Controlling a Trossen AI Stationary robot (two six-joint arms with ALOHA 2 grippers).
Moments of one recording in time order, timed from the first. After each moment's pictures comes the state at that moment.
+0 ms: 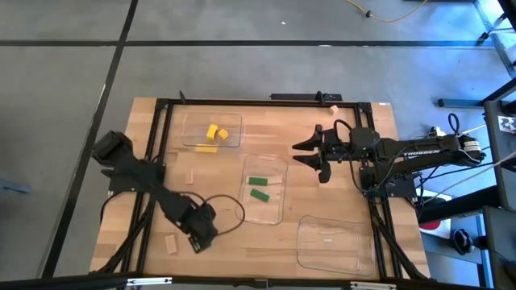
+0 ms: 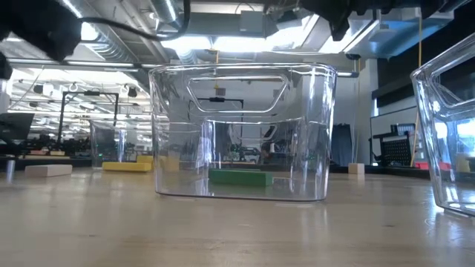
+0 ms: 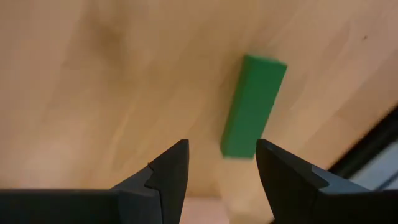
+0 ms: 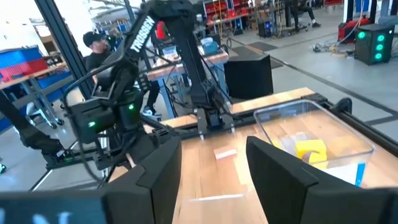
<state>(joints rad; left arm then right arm) -0.66 1.64 1.05 -0.78 0.14 -1.28 0.00 0.96 0.65 0.27 -0.02 0.25</state>
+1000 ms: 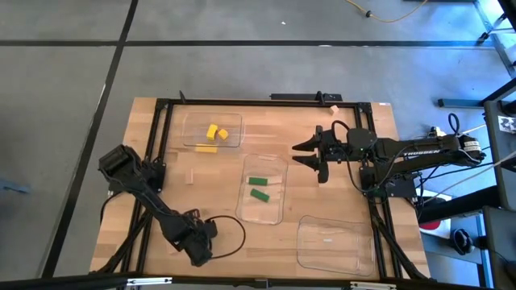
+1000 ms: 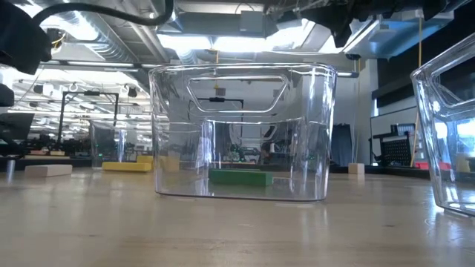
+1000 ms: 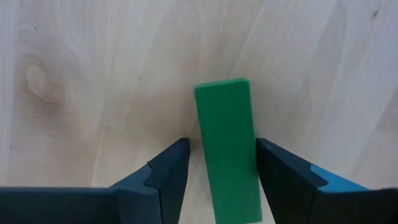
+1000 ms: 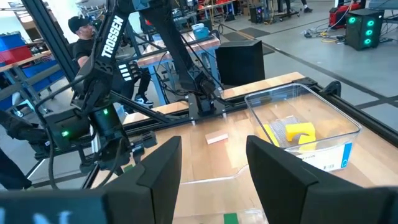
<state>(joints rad) -0.79 1.81 1.05 -0.63 -0.10 -1.11 0.00 0.96 0.65 0.20 0.01 0.25</state>
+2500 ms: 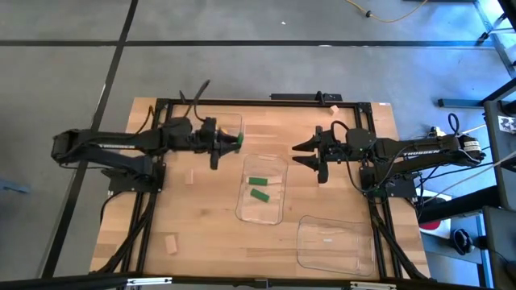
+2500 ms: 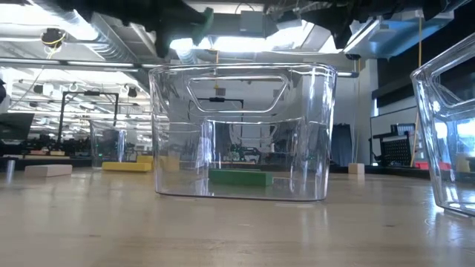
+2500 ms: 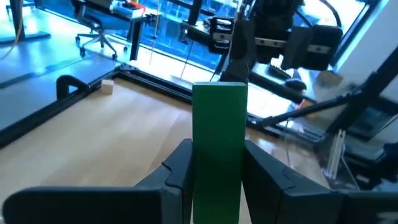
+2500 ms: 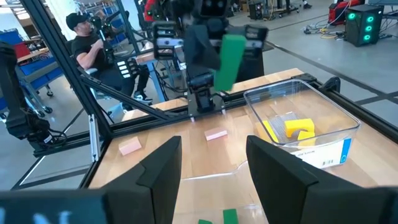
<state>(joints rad) 0.17 1.02 0.65 0.28 0.05 -0.33 0.00 0.96 0.65 0.19 0.01 0.26</state>
